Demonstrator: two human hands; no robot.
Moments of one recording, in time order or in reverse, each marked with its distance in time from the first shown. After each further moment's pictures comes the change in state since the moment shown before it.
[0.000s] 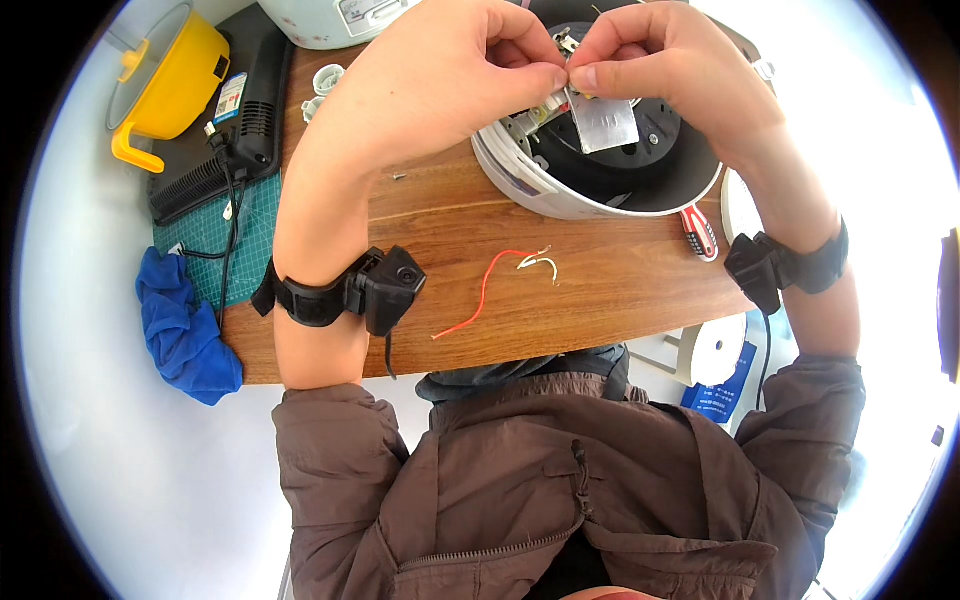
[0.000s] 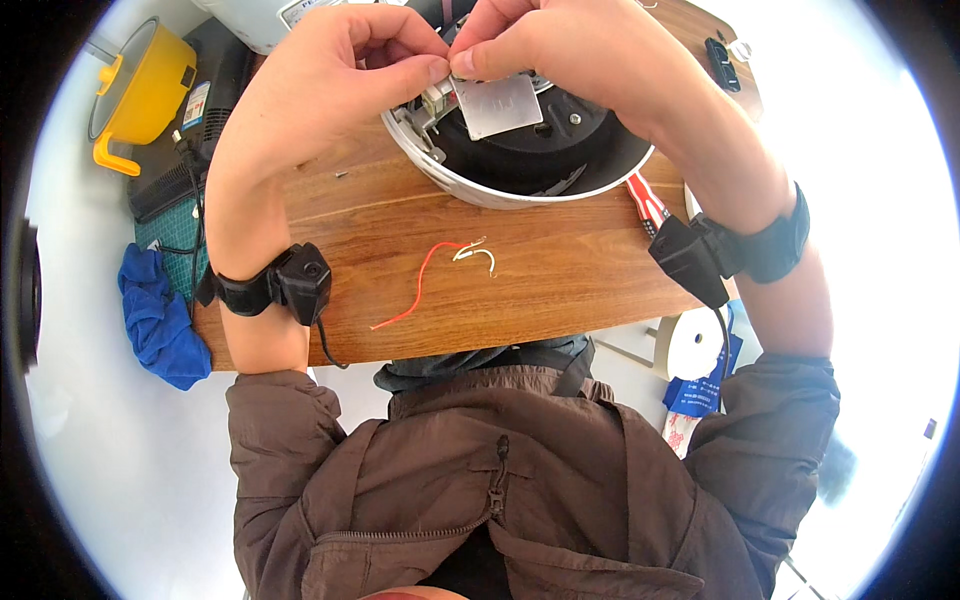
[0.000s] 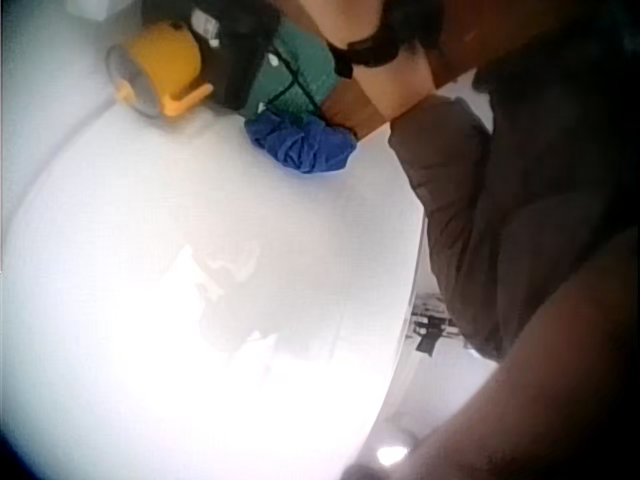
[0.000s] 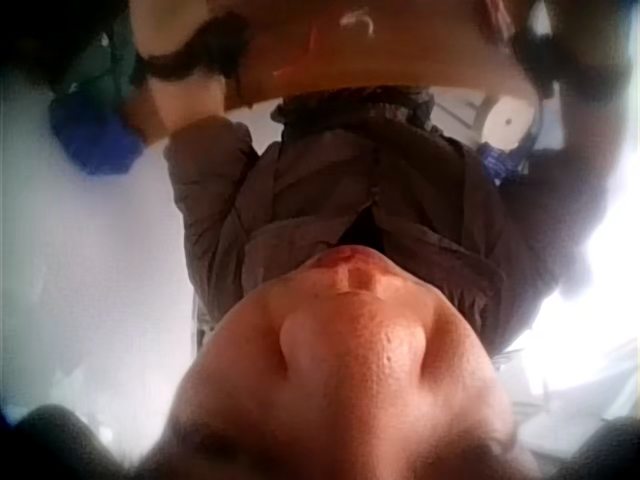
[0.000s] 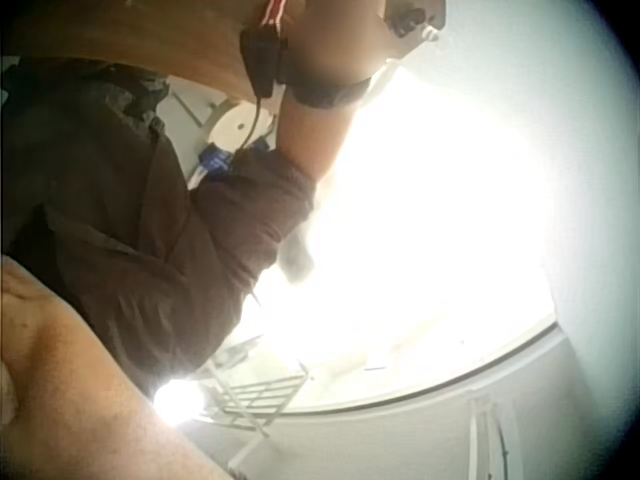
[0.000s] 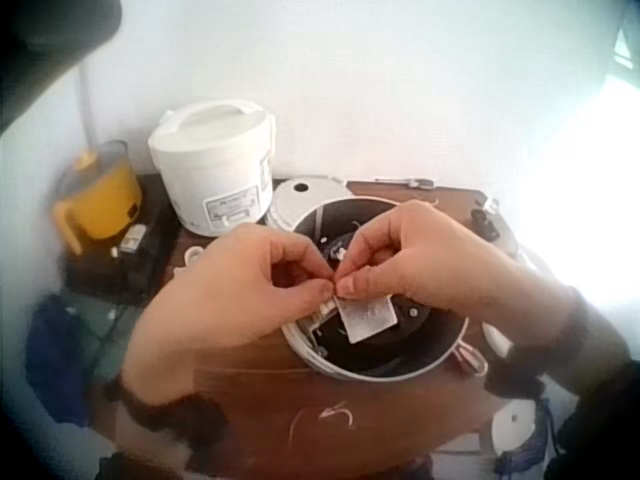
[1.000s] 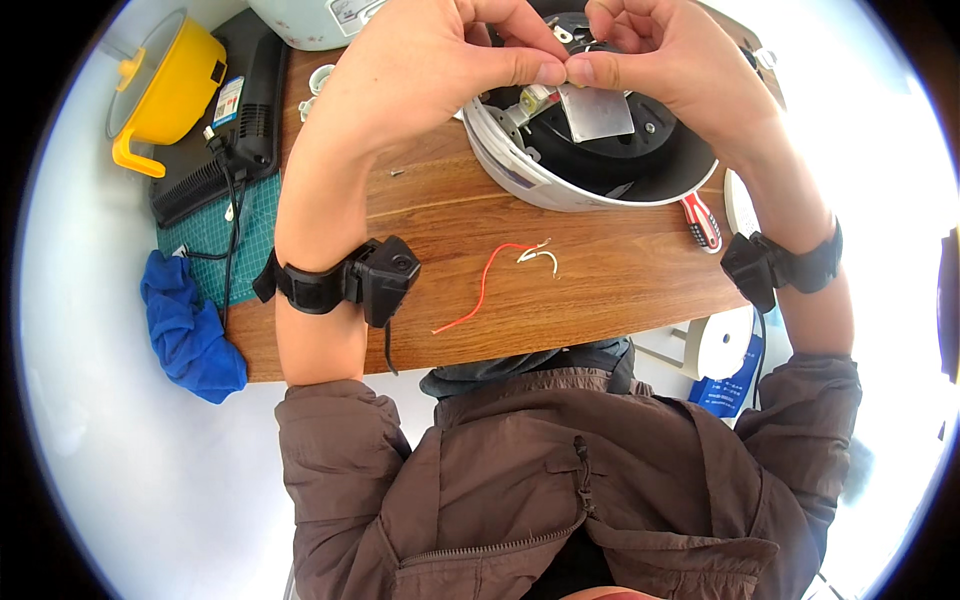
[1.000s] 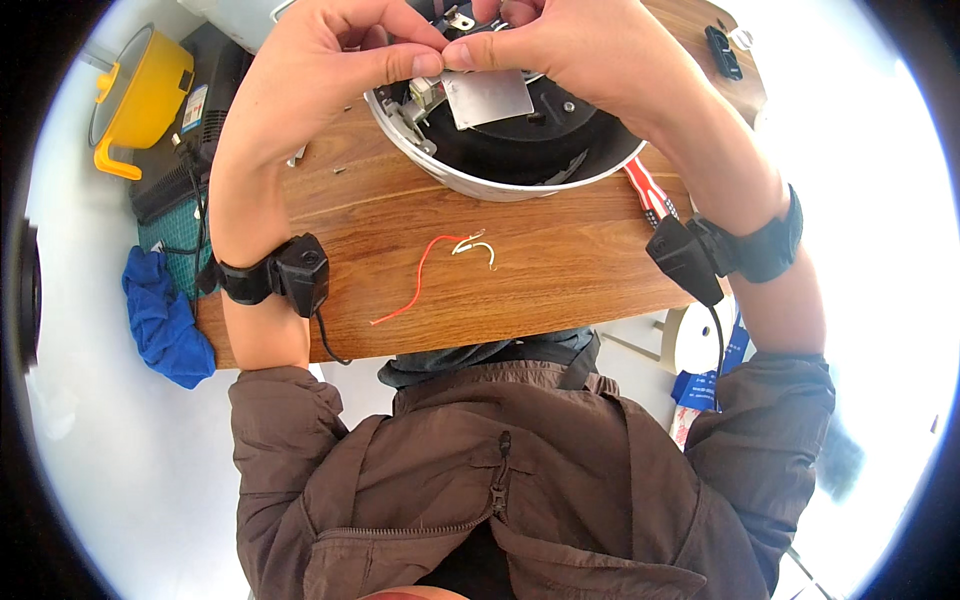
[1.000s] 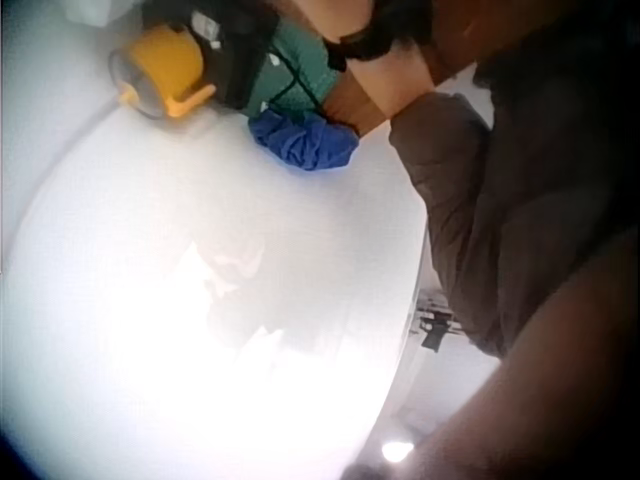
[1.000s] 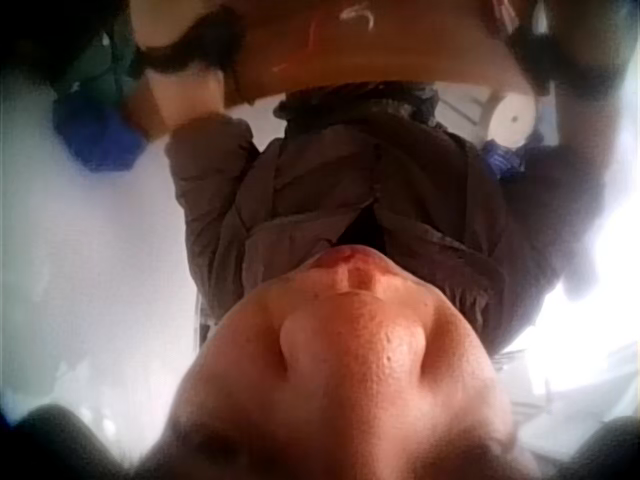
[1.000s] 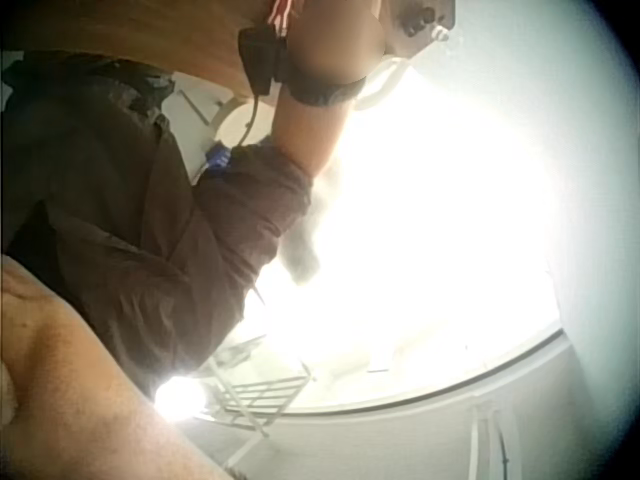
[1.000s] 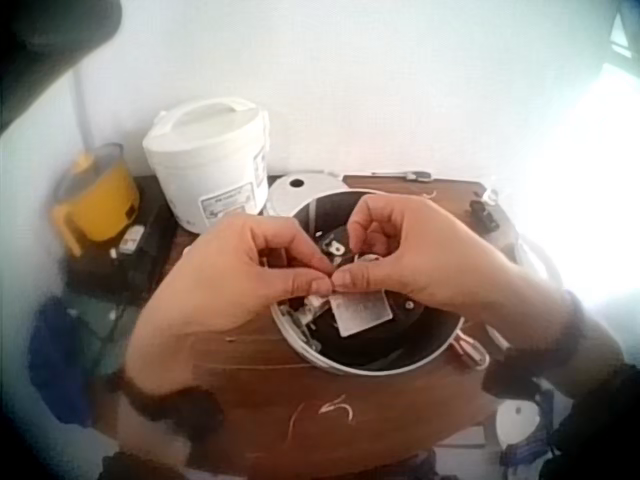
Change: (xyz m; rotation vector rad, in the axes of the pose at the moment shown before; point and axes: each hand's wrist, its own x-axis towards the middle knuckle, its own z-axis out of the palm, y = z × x) left_hand 0.013 -0.016 0.001 -0.164 -0.013 0.007; right_hand -0.006 0.021 0.002 0.138 0.066 -0.109
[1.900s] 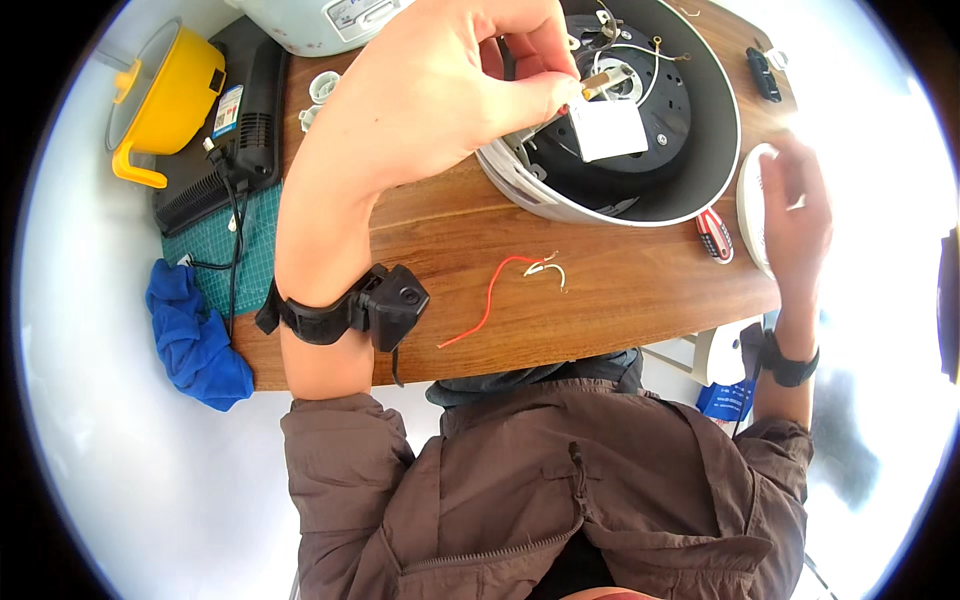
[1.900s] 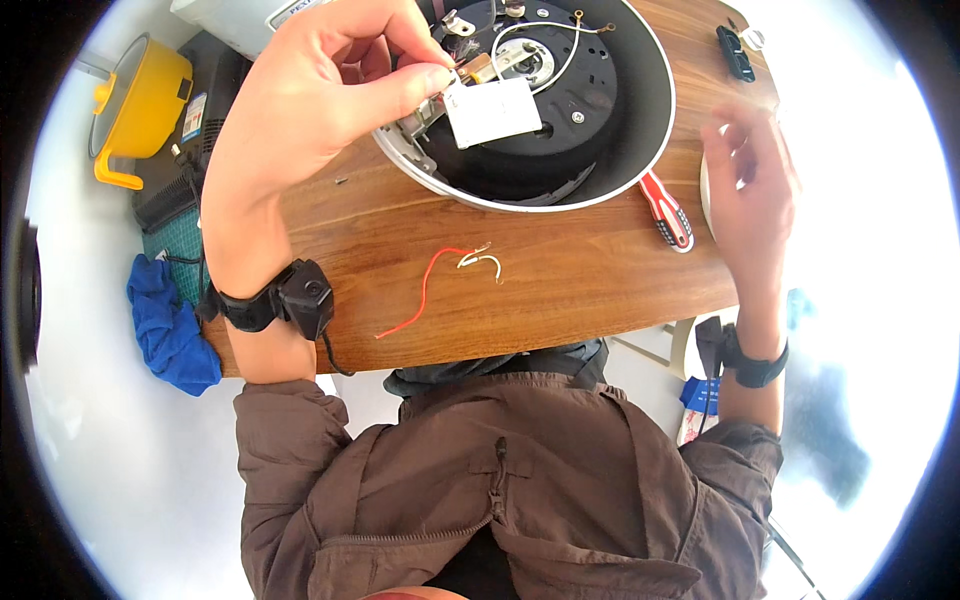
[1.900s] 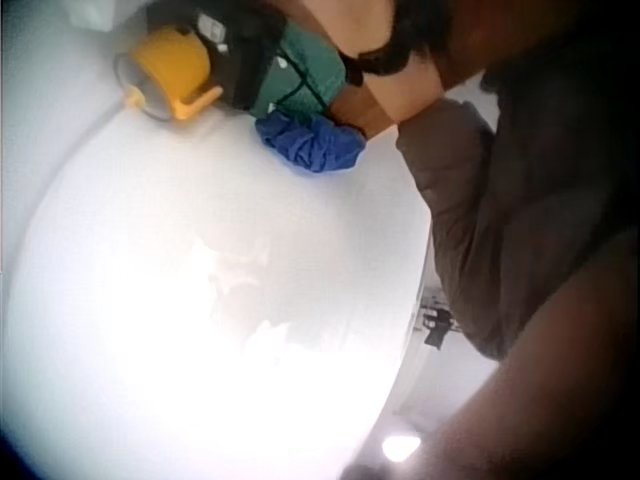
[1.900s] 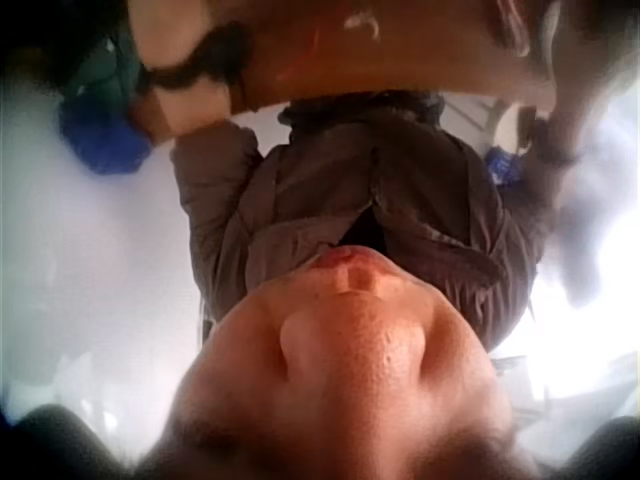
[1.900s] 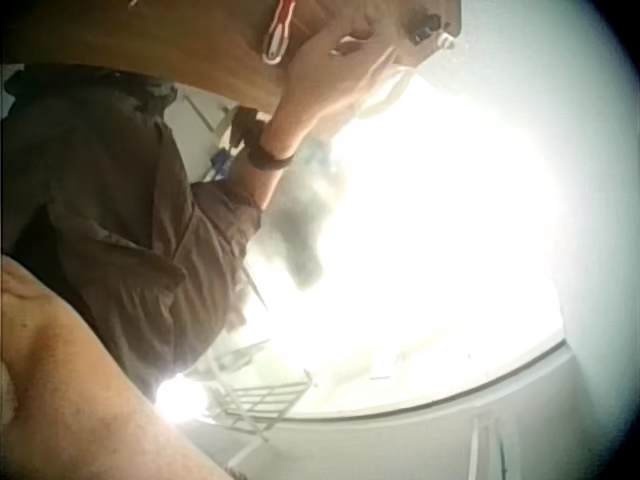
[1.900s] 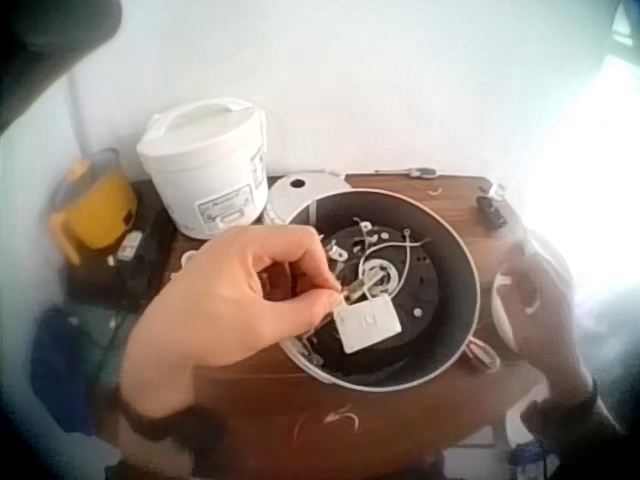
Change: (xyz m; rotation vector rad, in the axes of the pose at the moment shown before) left_hand -0.001 0.004 0.008 0.050 -0.053 0.035; right_hand -0.100 0.117 -0.038 -0.713 0.797 -0.144
